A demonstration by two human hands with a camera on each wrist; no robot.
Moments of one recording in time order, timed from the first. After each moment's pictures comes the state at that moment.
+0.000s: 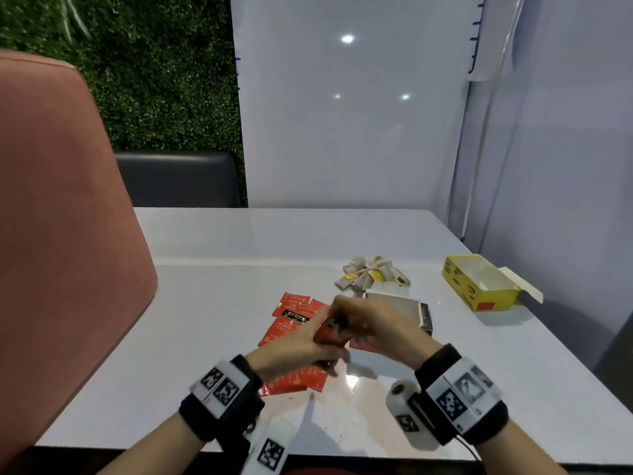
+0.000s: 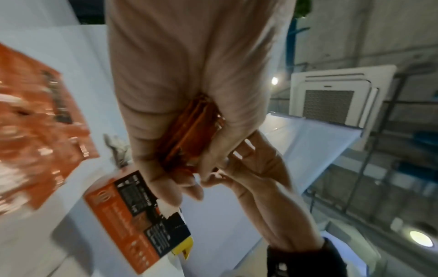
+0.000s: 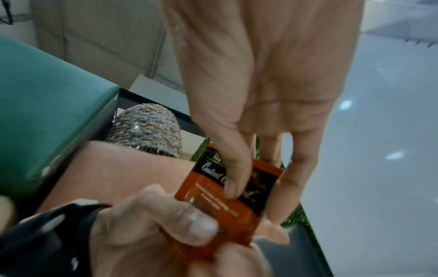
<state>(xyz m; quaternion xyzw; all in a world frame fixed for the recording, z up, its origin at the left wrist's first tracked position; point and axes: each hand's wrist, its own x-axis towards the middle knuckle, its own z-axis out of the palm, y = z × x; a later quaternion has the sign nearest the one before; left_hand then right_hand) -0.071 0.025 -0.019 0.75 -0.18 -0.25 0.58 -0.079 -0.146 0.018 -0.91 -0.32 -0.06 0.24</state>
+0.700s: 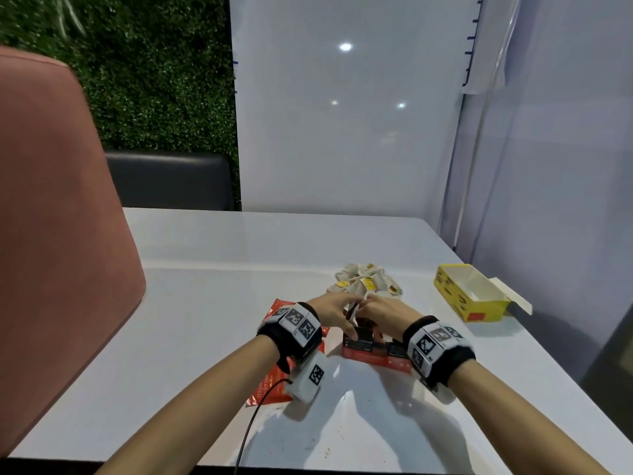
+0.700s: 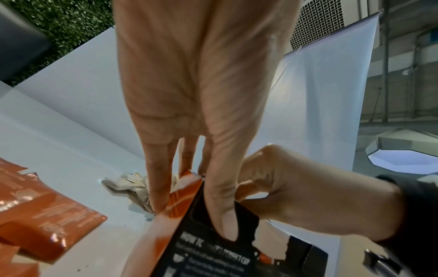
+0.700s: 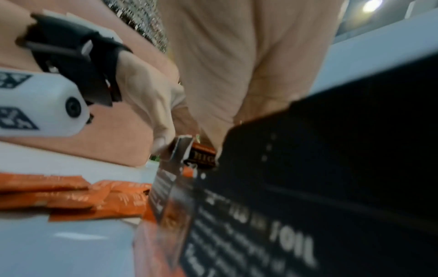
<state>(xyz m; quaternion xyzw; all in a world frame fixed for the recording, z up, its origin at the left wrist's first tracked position) 0.038 -0.037 -0.018 0.92 -0.27 -0.16 0.24 0.007 -0.190 -0.017 -0.96 -0.28 0.01 -0.02</state>
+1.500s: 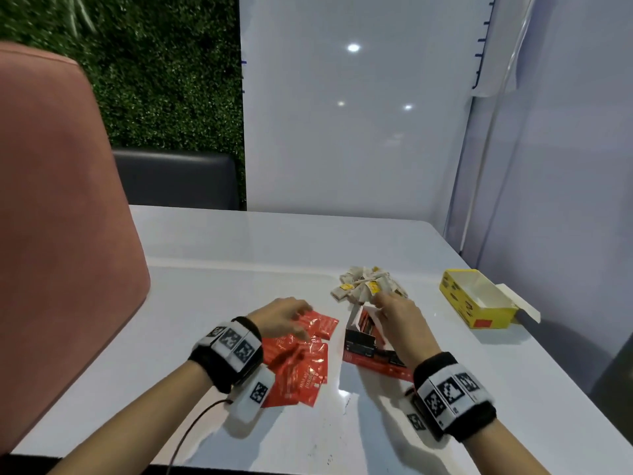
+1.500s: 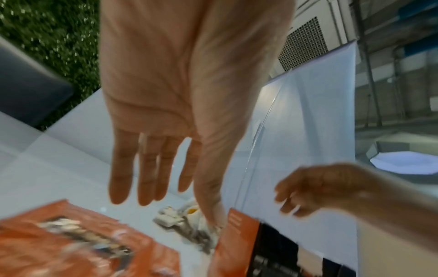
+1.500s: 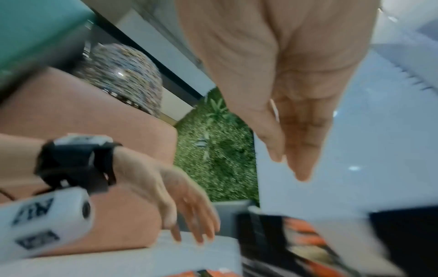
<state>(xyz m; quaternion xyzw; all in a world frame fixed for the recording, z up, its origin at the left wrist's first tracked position) 0.015 0.045 -0.020 0.94 -0.19 -0.14 0.26 -0.029 -0.180 -0.017 -0.96 -0.10 -0.18 0.19</state>
